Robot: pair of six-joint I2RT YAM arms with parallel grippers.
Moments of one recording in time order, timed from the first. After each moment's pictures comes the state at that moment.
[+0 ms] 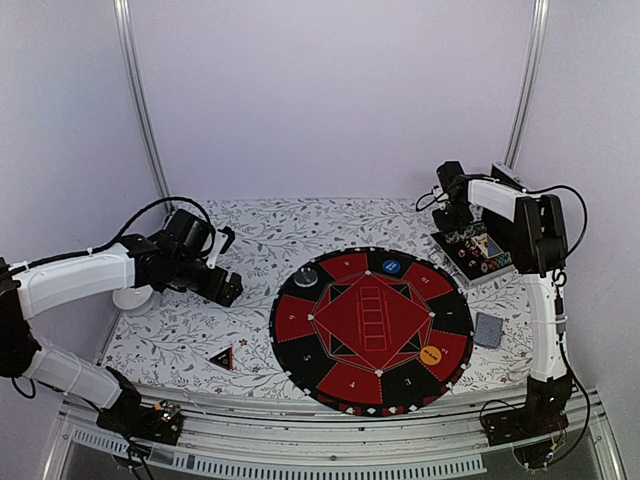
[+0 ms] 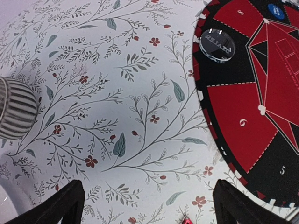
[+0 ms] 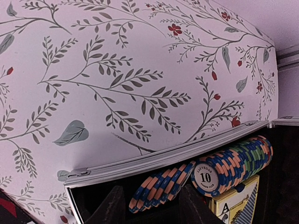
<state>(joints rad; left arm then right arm) -0.56 1.31 0.87 -0.49 -0.15 -0.09 0.20 2.38 2.04 -0.73 0.28 -0.12</state>
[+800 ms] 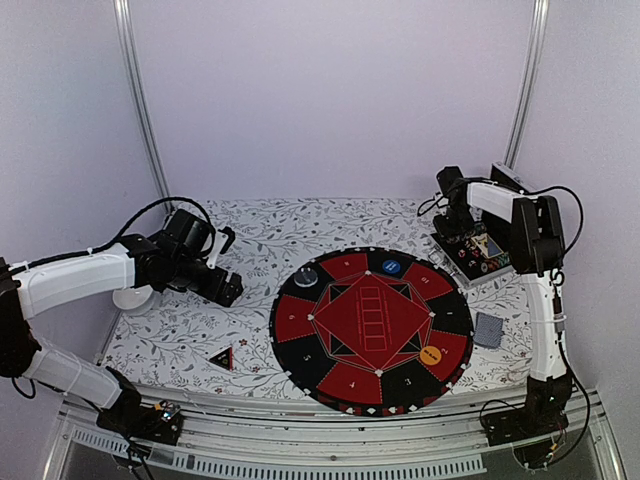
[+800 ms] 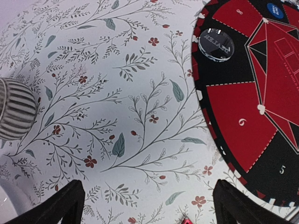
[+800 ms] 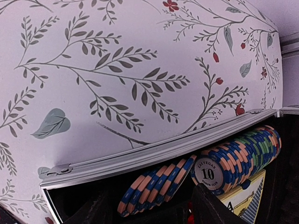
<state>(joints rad) -0.56 1.31 0.87 -0.49 -0.14 -0.08 0.18 2.41 2.05 -0.77 0.30 -0.11</state>
